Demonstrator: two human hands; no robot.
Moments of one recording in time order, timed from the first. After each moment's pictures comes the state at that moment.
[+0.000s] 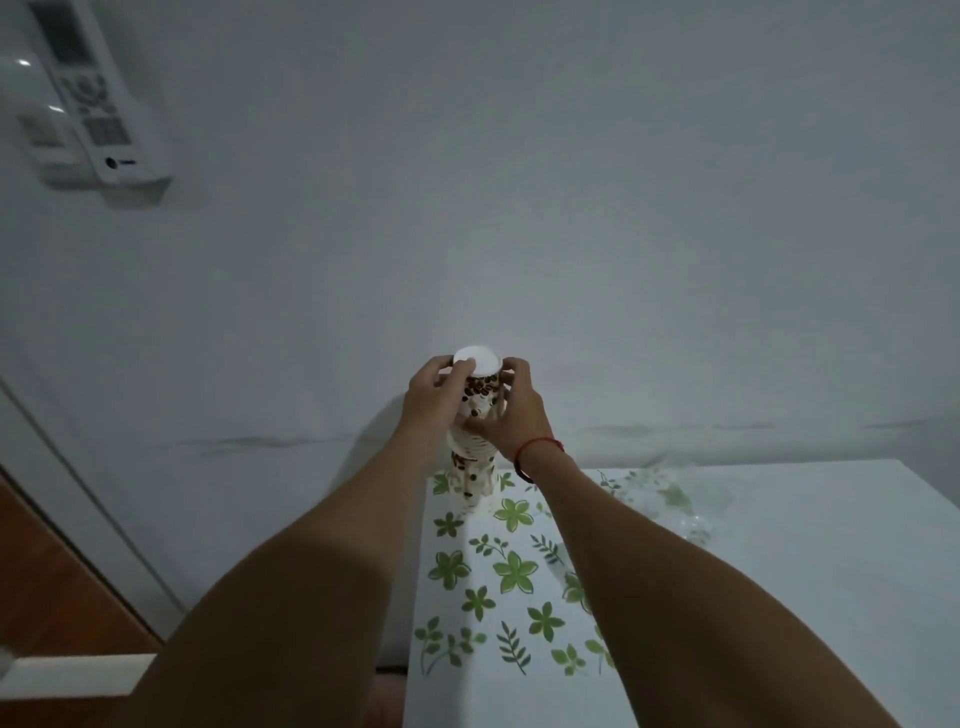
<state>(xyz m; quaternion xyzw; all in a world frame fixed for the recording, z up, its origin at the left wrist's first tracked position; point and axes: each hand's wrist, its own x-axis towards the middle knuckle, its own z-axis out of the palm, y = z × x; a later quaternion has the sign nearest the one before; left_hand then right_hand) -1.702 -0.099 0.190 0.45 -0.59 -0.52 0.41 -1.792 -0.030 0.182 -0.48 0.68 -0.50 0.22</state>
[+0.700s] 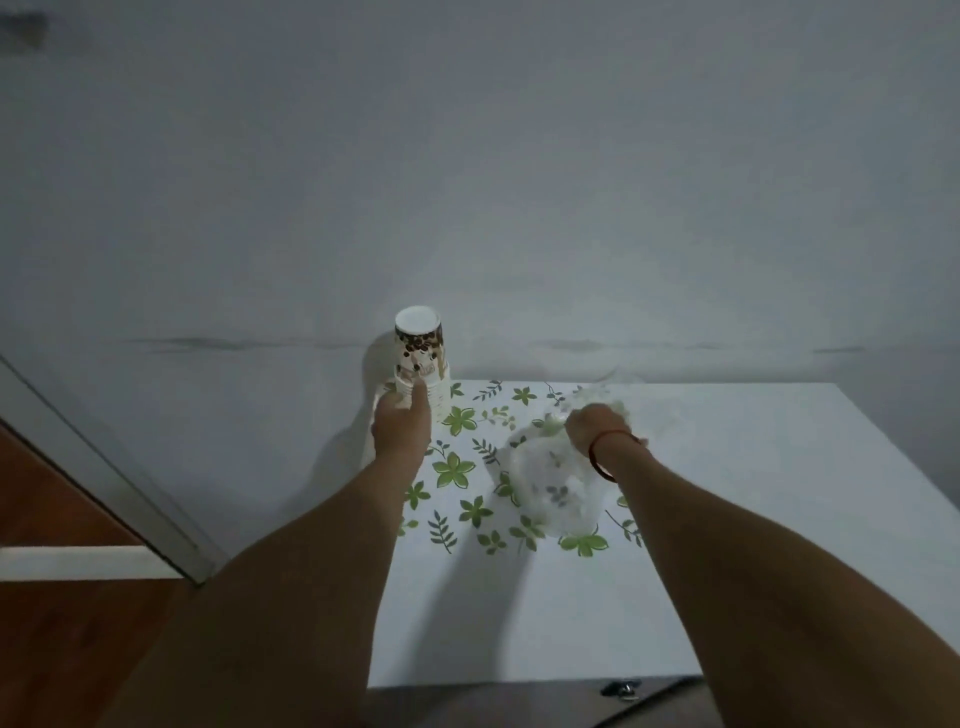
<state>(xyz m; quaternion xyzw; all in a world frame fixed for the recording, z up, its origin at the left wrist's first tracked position) -1.717 -0.007 0.083 0.64 -0.50 -0.48 0.34 -1.904 0.082 0.100 -0.29 0.91 -0.14 0.24</state>
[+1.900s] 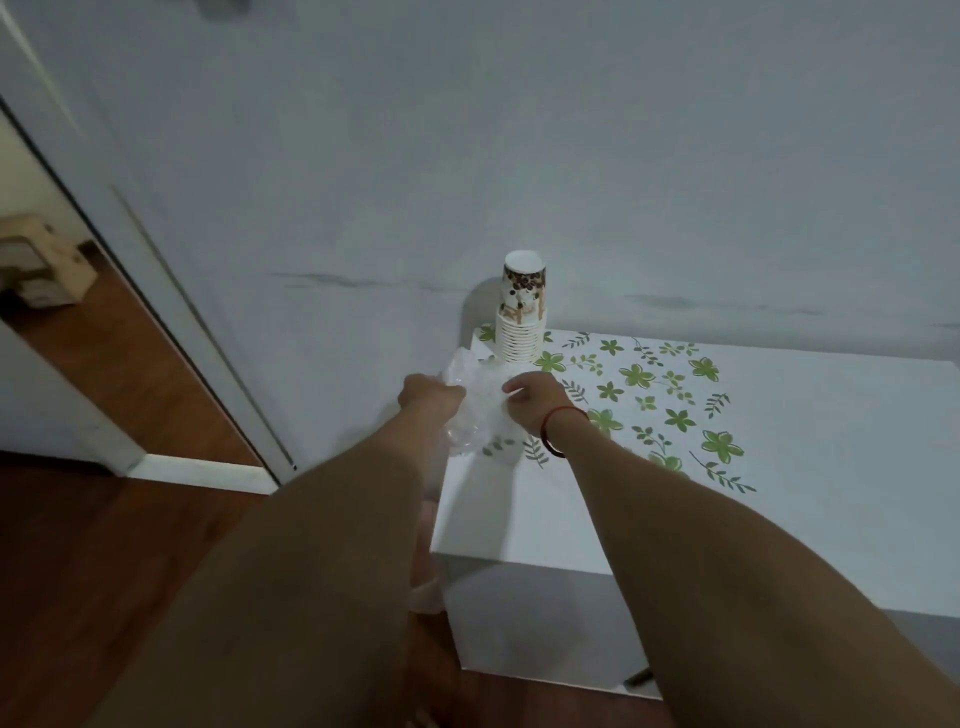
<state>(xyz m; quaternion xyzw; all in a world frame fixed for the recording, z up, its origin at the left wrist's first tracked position) -1.600 0.030 0.093 0.69 -0.46 -0.49 0.26 -1.731 0.075 0.079 -0.46 0.76 -0.32 0.33</state>
